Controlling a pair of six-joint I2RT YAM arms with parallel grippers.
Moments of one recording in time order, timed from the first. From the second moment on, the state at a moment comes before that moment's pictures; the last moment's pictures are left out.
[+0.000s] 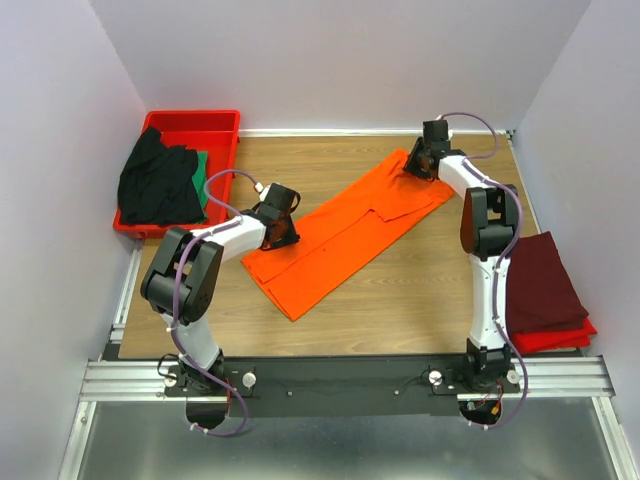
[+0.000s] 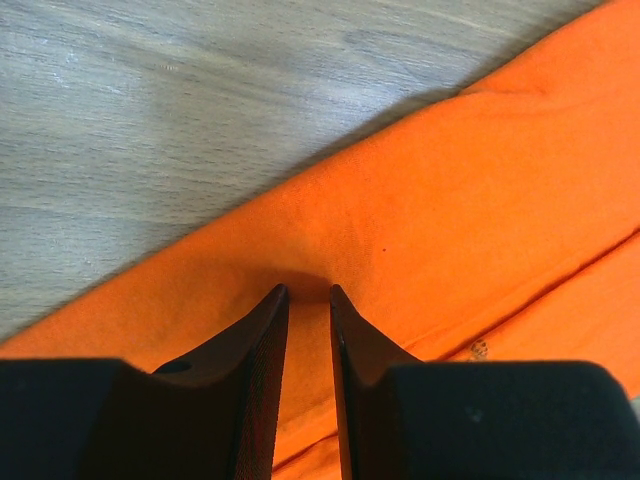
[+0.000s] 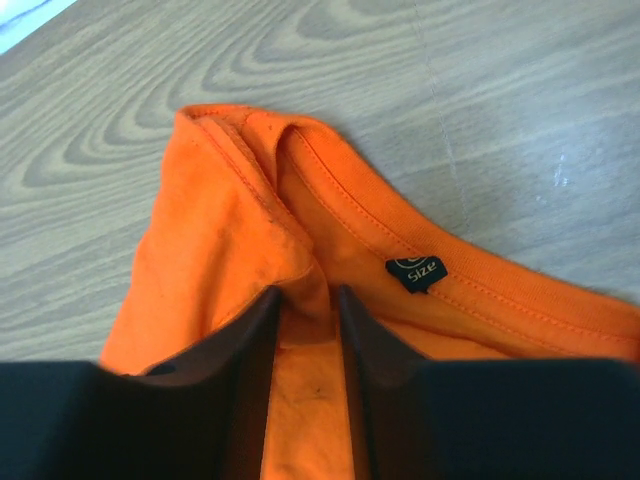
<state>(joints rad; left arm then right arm) -0.44 1.76 1.02 -0.23 -0.11 -0.69 0.12 2.39 1.91 -0.28 0.03 0.51</state>
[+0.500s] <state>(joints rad) -0.44 1.76 1.02 -0.22 -0.10 -0.69 0.11 2.33 1.84 -0.28 0.06 0.53</state>
